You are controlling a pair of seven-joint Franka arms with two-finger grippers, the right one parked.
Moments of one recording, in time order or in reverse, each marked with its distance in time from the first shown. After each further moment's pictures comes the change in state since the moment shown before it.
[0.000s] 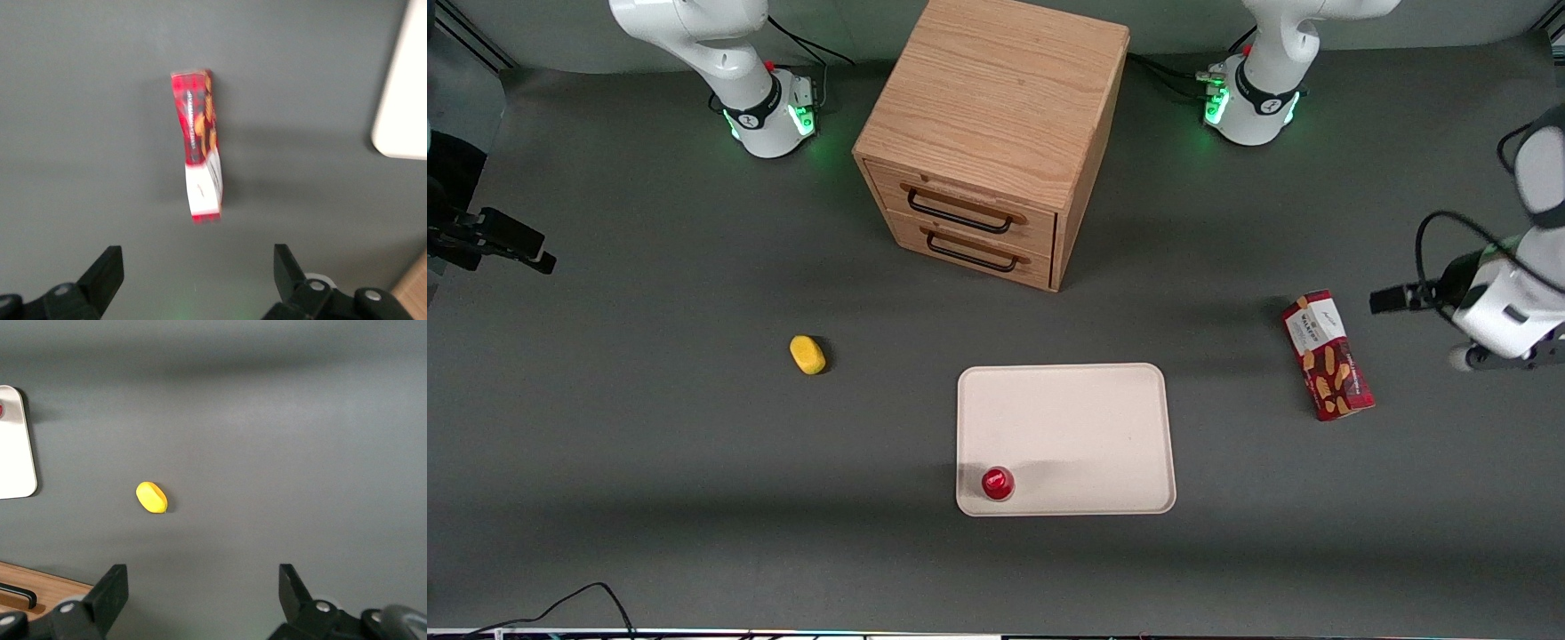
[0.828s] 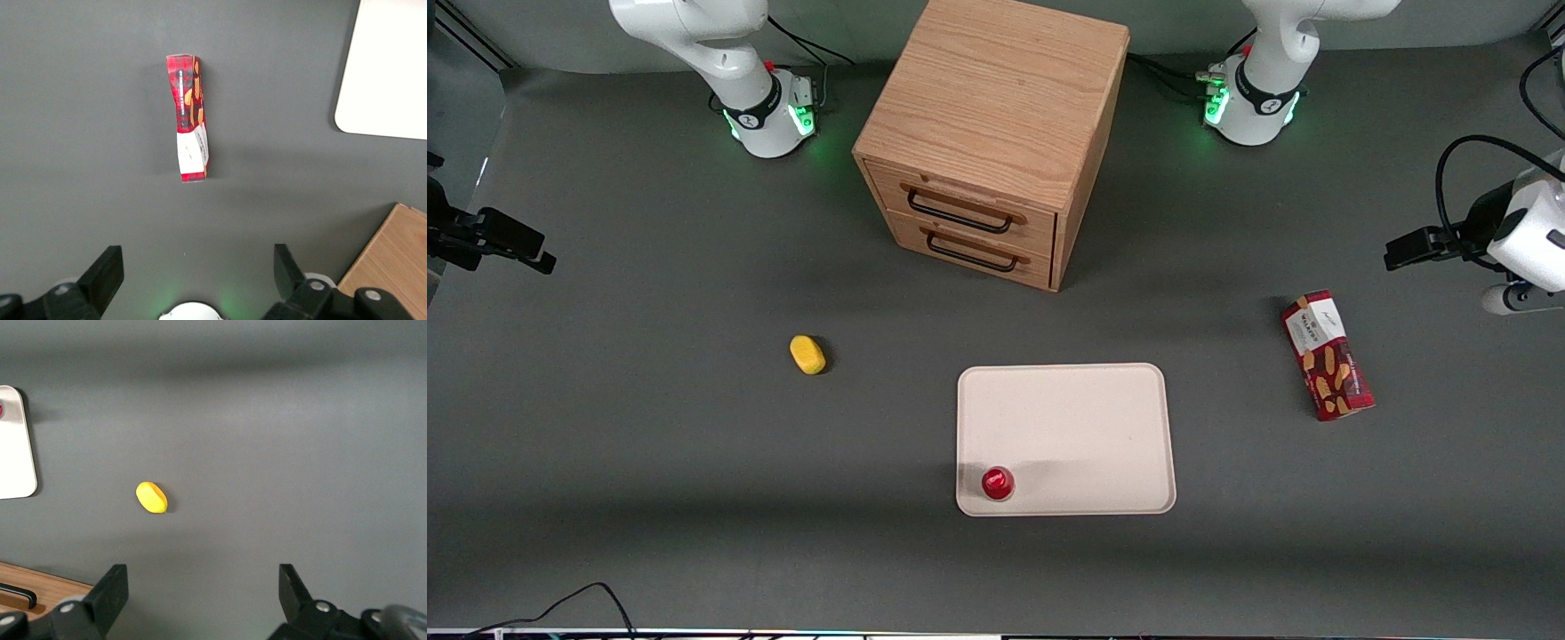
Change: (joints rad) arm -0.021 -0.156 -0.042 0.126 0.005 -0.270 -0.075
